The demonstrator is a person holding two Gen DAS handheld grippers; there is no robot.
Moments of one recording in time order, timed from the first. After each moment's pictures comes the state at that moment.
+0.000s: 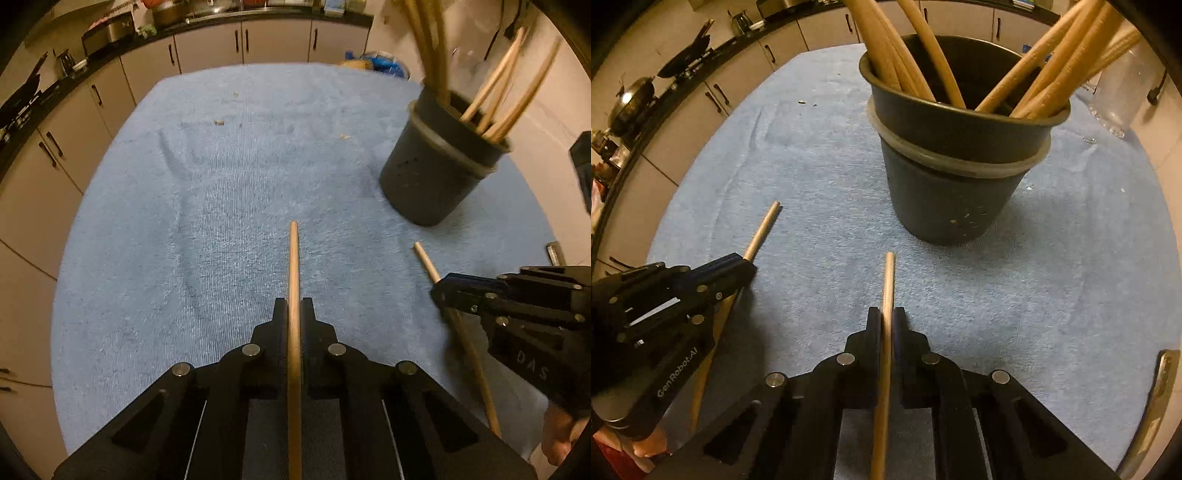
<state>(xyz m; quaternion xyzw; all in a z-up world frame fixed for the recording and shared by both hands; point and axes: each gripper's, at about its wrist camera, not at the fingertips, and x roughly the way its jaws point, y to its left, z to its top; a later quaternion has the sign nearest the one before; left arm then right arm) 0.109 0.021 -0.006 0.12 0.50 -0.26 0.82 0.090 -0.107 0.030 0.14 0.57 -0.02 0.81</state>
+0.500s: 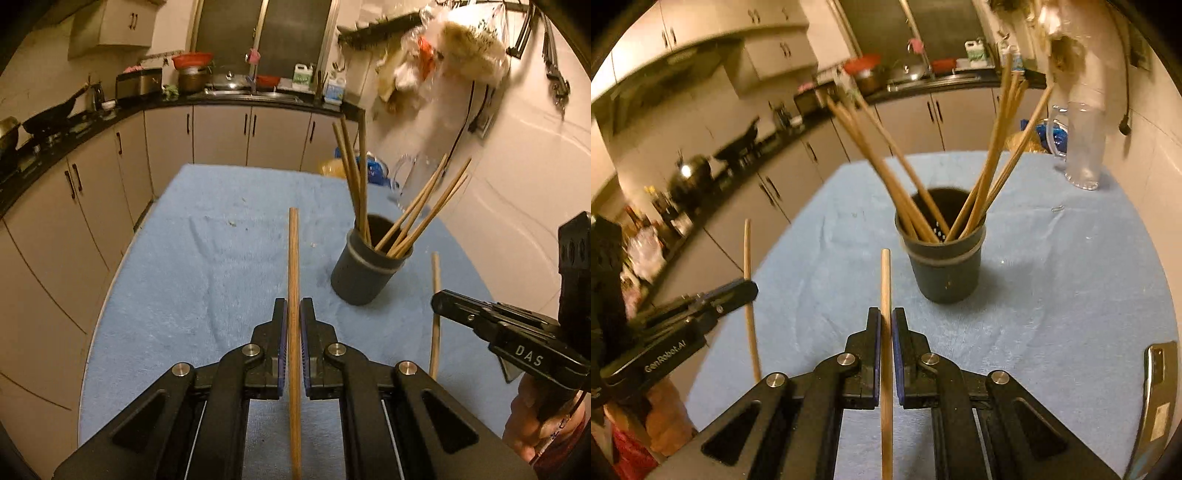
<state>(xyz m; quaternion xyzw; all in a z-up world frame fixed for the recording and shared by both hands) 0.045 0.065 0.093 0.02 0.37 -0.28 0.89 0.001 -0.121 0.131 0.19 0.37 0.01 0.91</state>
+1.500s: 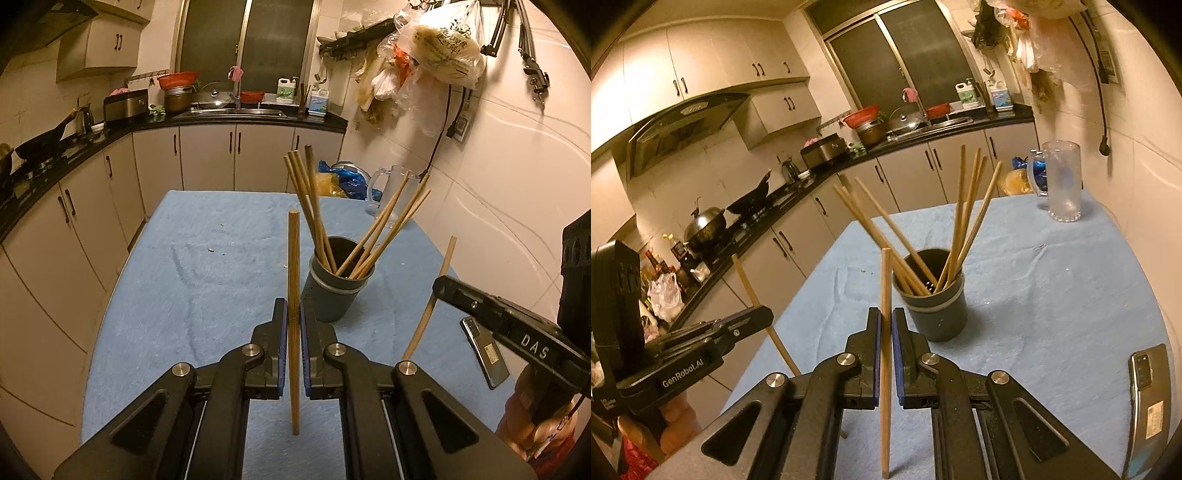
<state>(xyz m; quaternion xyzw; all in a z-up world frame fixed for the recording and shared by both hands) 0.025 0.037 0.125 0.04 0.34 -0.30 0.89 -0.037 -0.149 0.169 0.22 0.29 -0.01 0.93</state>
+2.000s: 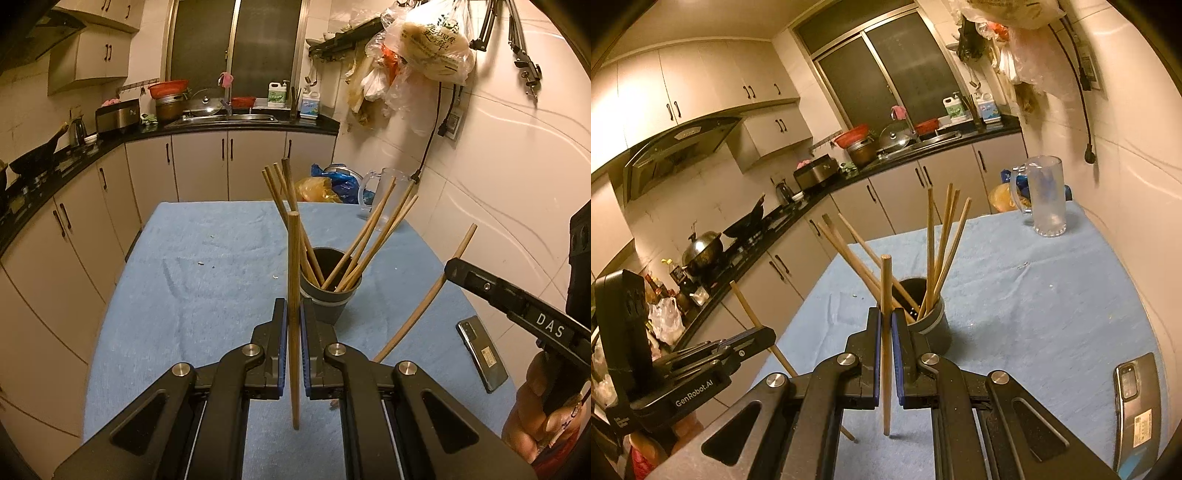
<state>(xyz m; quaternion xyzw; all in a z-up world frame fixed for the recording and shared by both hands) 0.023 0.023 0.136 0.05 0.33 -0.31 0.89 -0.050 -0.171 0.189 0.23 0.26 -0.02 0.94</state>
